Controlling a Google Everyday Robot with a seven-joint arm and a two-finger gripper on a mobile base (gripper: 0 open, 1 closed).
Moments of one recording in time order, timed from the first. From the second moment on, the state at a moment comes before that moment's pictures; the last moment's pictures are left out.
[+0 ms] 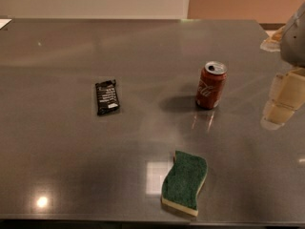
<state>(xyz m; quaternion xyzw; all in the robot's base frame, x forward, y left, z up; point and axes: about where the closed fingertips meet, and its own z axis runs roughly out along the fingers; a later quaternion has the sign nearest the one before) 0.438 -0.217 0.976 -0.60 0.78 -0.03 0.16</state>
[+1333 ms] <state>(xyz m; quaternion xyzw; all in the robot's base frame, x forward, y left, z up) 0.406 -0.142 0.960 -0.78 0.61 -0.06 0.11</state>
